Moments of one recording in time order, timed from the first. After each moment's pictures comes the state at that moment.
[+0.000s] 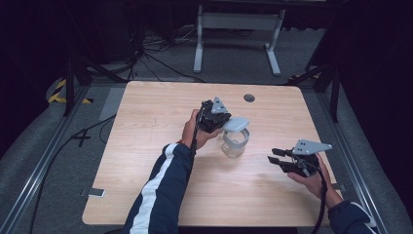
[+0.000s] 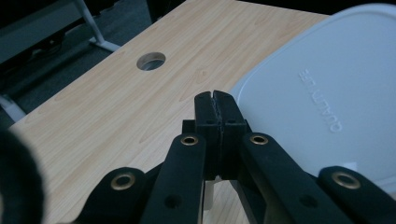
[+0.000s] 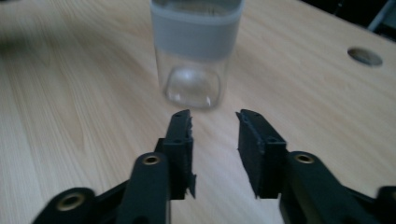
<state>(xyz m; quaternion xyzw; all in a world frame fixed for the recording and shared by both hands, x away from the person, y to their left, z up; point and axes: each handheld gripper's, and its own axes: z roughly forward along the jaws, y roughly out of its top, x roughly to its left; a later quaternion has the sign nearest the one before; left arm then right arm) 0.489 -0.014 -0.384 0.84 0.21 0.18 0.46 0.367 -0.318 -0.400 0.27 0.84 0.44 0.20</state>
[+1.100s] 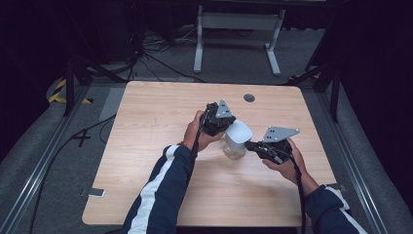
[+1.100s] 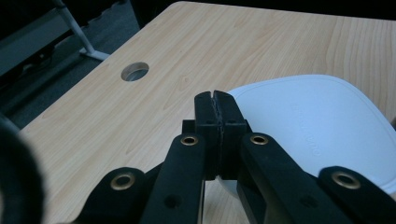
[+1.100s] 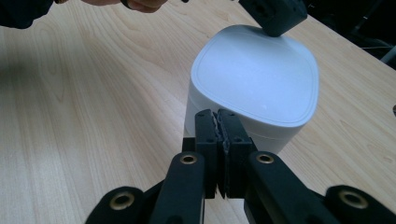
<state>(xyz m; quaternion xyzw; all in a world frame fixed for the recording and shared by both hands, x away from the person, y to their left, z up) 0.476 -0.020 -0.376 0.85 0.18 0.19 0.46 0.390 -0.245 -0.381 0.22 0.86 0.41 0.19</state>
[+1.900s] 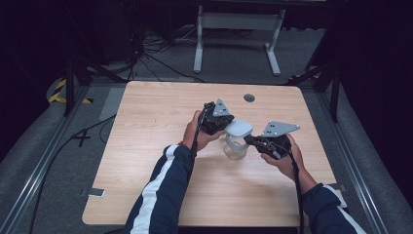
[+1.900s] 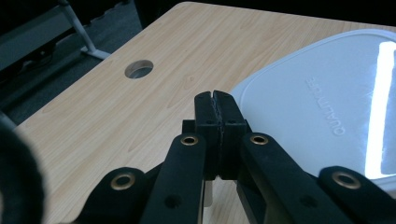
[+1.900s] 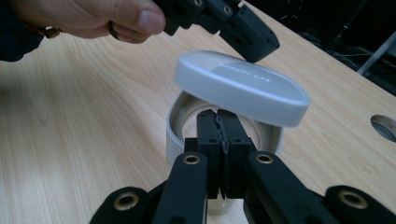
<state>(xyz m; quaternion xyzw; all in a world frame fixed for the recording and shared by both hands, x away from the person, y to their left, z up) 0.483 -0.017 -0.383 0.85 0.19 0.18 0.46 0.398 -0.241 -0.371 0.24 0.85 0.43 0.21</state>
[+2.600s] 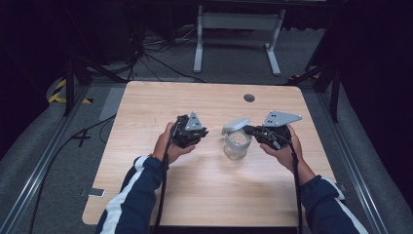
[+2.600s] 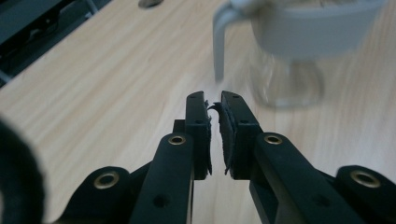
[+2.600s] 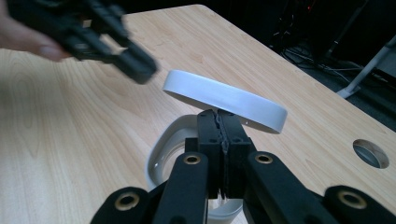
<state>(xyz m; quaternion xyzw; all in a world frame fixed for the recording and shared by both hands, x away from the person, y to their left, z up) 0.440 0.074 -0.404 0.87 0.19 0.19 0.40 0.415 -0.237 -0.350 0.24 0.83 0.45 0.22</state>
